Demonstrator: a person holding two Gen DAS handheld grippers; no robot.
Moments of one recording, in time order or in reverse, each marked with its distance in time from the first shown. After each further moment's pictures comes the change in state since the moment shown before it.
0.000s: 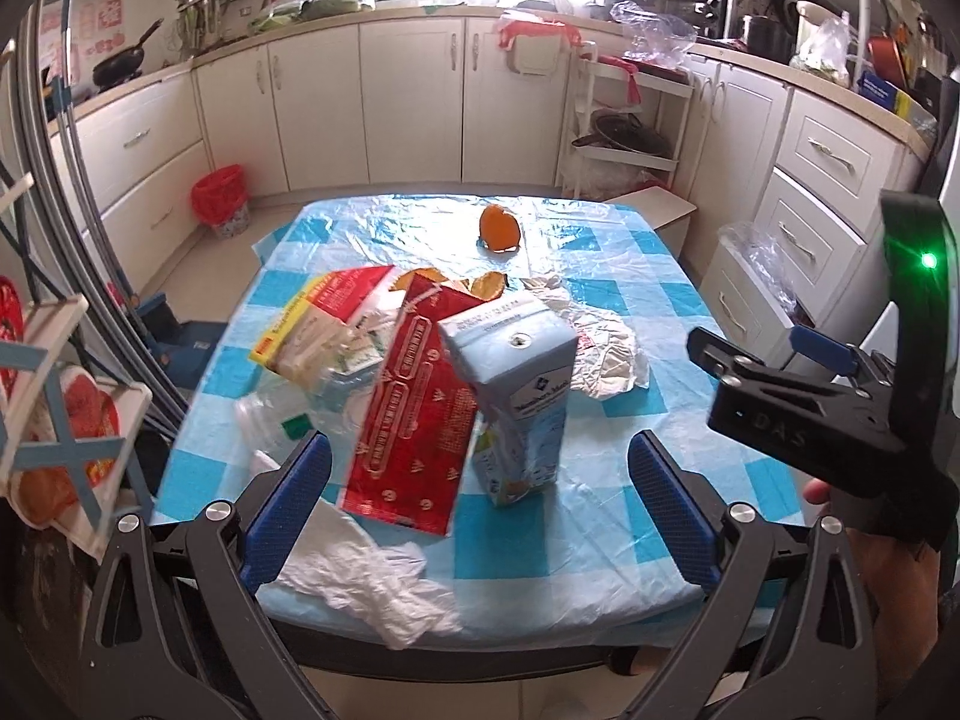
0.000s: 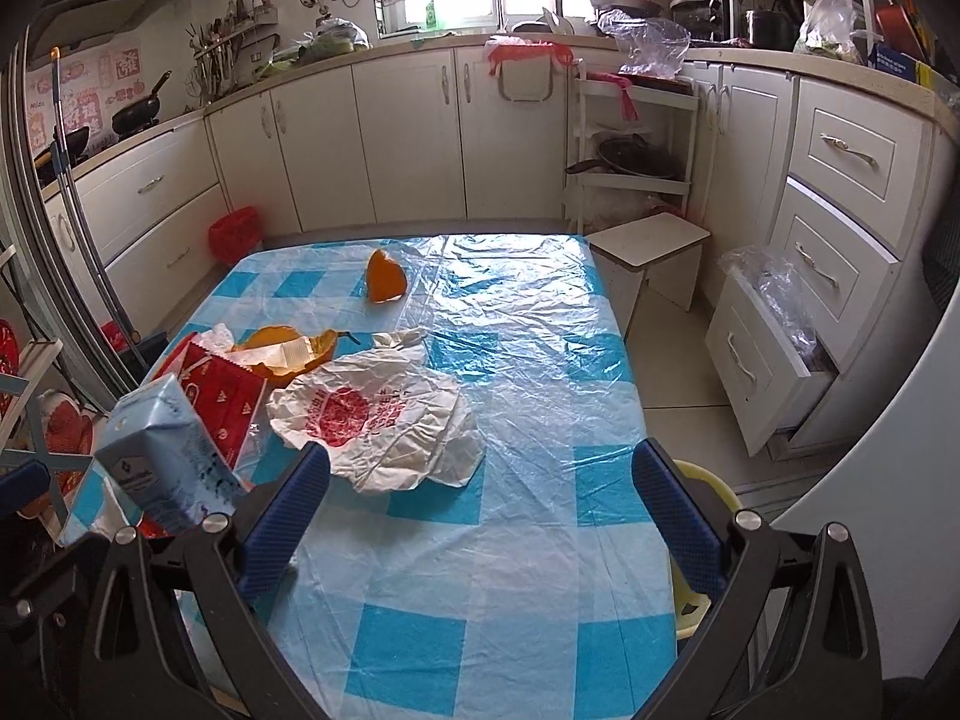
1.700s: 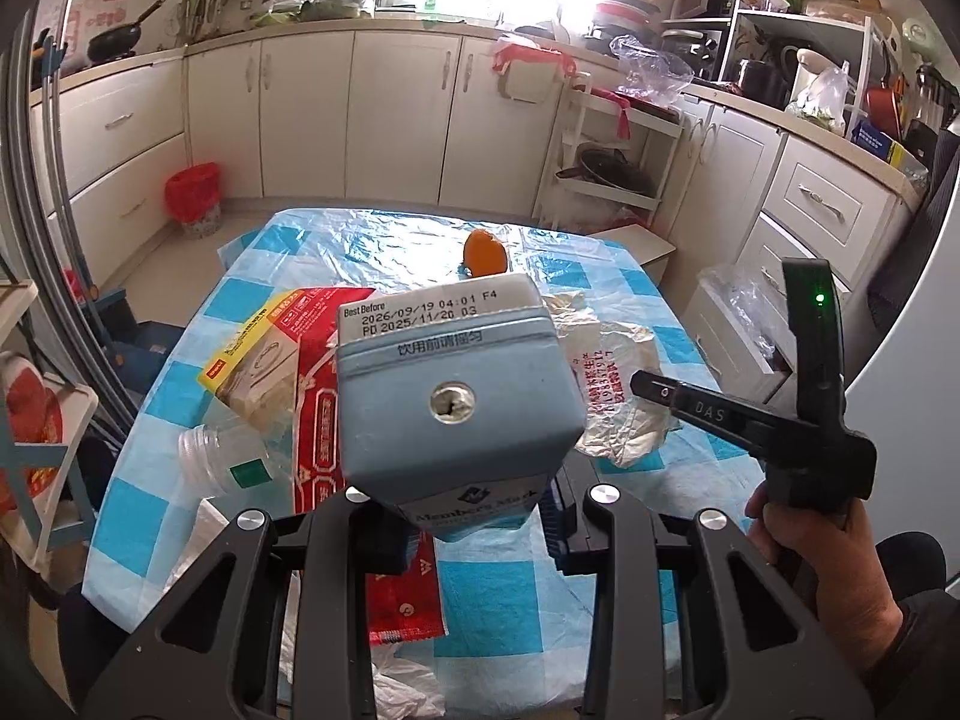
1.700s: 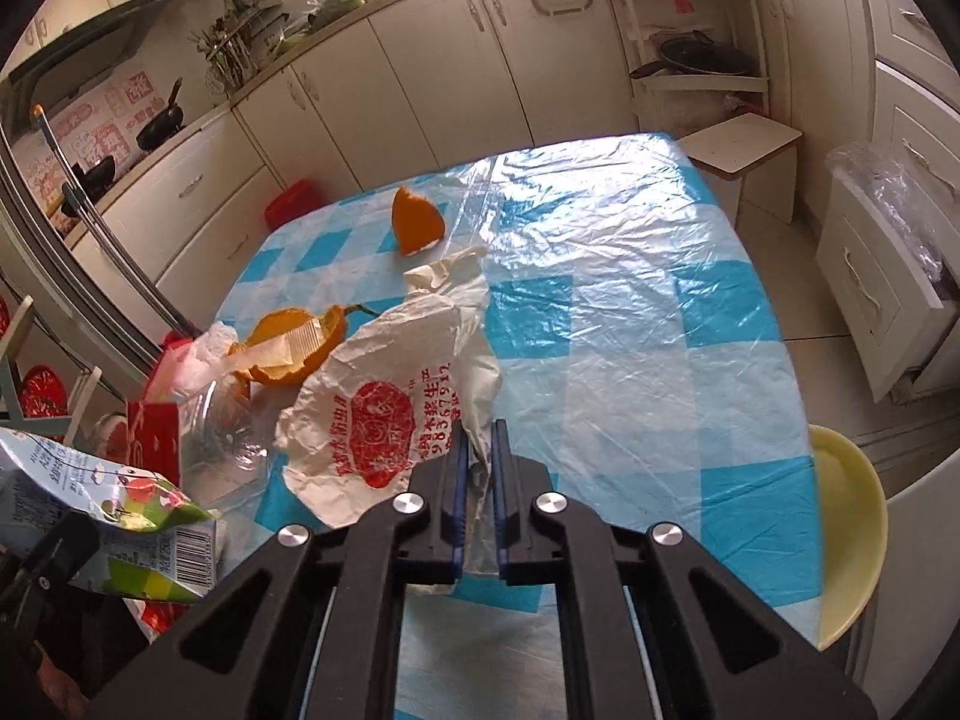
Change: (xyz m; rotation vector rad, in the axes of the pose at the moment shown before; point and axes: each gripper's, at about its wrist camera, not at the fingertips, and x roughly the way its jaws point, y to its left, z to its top) left arm 0.036 0.019 0.013 -0.055 -0.078 -0.111; right arm 0.079 -0.028 0.009 0.108 0.146 0.232
